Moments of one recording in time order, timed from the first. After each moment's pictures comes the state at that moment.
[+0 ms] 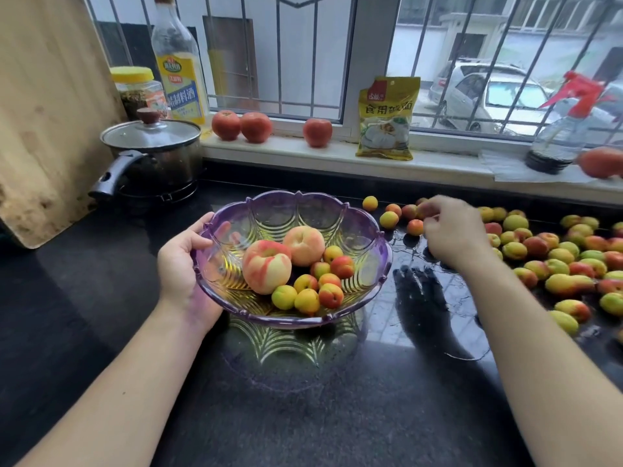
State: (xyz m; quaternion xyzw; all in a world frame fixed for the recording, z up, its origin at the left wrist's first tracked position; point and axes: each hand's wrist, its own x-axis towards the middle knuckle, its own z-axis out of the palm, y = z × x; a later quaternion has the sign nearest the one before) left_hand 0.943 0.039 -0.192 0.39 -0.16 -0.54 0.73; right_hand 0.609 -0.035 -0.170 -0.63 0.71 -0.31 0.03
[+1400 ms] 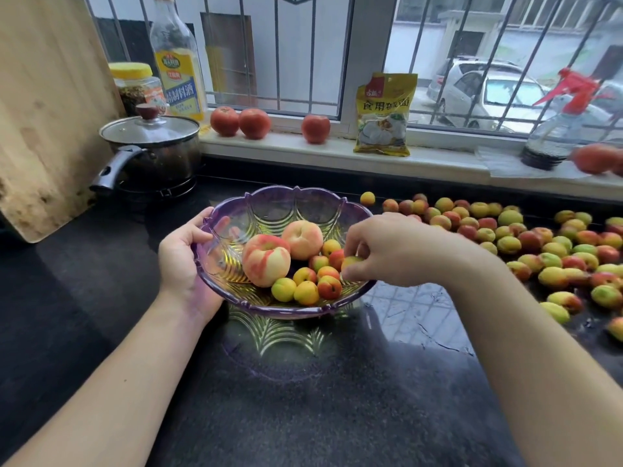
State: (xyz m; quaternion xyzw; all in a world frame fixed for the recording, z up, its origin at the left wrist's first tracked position) left_hand 0.935 0.050 -0.183 0.37 -0.19 -0.56 0.72; right_hand 0.694 0.042 -0.112 -0.83 0.55 0.02 0.09
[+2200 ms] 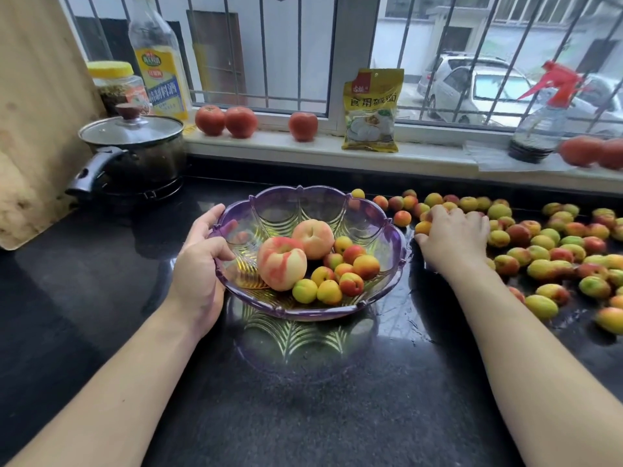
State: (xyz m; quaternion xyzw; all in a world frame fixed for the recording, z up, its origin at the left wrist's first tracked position) left_hand 0.918 0.048 -0.196 0.49 -0.34 -0.50 0.63; right_hand 0.591 -0.029 -0.201 -0.57 0.81 -0.09 -0.11
